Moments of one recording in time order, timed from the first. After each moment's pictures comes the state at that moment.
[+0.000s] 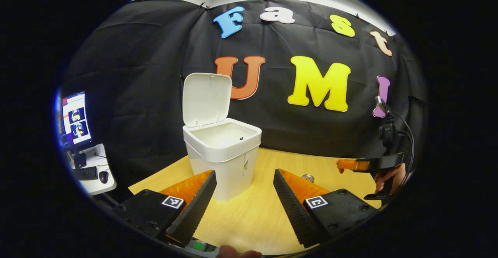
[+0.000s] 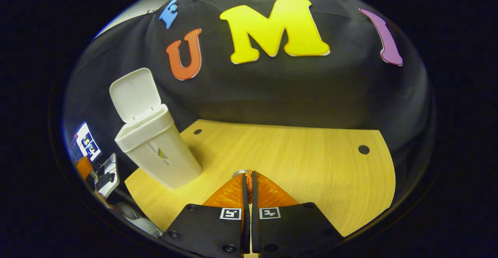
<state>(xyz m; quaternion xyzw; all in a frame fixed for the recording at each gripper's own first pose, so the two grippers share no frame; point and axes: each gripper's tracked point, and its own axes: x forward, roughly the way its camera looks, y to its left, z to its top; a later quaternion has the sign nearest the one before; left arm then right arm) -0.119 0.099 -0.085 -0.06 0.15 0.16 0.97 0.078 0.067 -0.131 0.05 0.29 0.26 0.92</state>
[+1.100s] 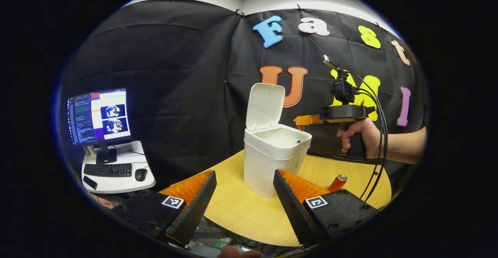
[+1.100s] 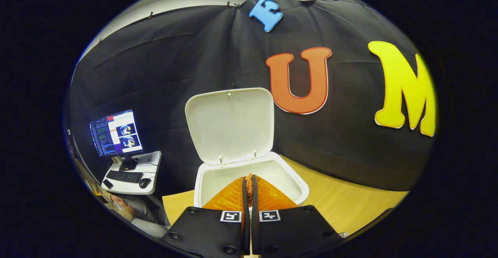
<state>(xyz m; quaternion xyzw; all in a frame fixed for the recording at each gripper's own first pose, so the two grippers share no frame) -0.215 0.183 -0.055 -0.05 0.13 0.27 0.95 0.056 0.405 -0.042 -0.02 0.20 0.48 0.86</state>
